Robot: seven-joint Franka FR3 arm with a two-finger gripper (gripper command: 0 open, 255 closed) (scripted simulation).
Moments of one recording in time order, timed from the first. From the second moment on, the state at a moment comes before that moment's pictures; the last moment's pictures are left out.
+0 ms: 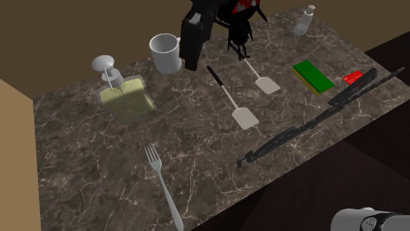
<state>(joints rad) 0.10 -0.14 -0.11 -2.14 0.09 2.11 -0.48</state>
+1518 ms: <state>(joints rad) 0.13 0.47 -0.04 -1.71 0.24 2.26 -0.73</state>
